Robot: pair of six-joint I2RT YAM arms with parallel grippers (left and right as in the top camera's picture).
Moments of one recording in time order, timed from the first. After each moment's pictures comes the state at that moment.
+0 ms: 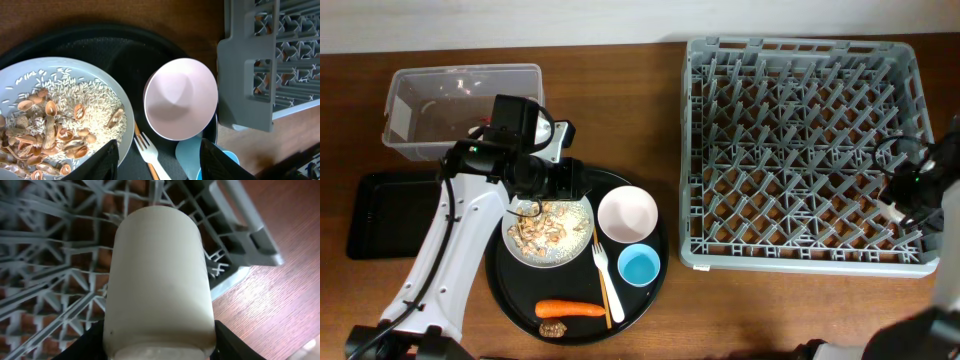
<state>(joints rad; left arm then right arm) -0.17 1.55 1.33 -1.02 0.36 -0.11 -0.53 1.54 1.37 -1.17 0.11 0.18</state>
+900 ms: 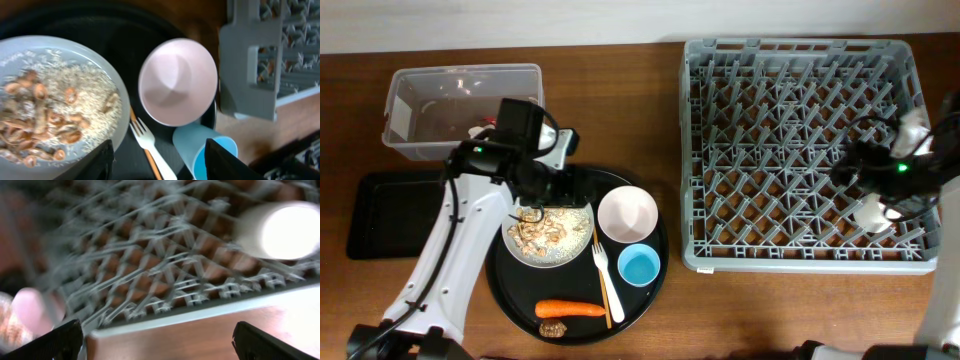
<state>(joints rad) -0.20 1.55 1.33 -1.08 0.36 -0.11 -0.39 1.46 1.54 -1.39 -0.28 0.04</state>
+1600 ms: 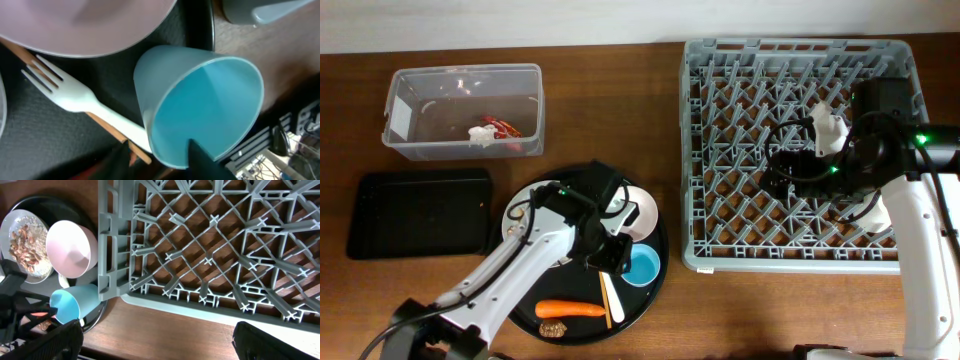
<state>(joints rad) -0.52 1.55 1.05 -1.01 0.35 -0.13 -0.07 1.45 1.54 -1.41 -0.33 -0.02</state>
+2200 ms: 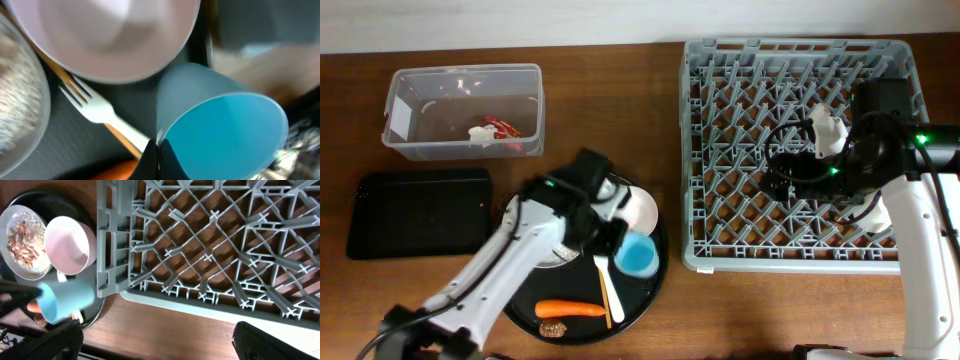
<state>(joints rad) -0.46 1.54 1.12 -1.02 0.35 -0.15 -0.07 1.45 1.54 -1.43 -0.32 -0.03</state>
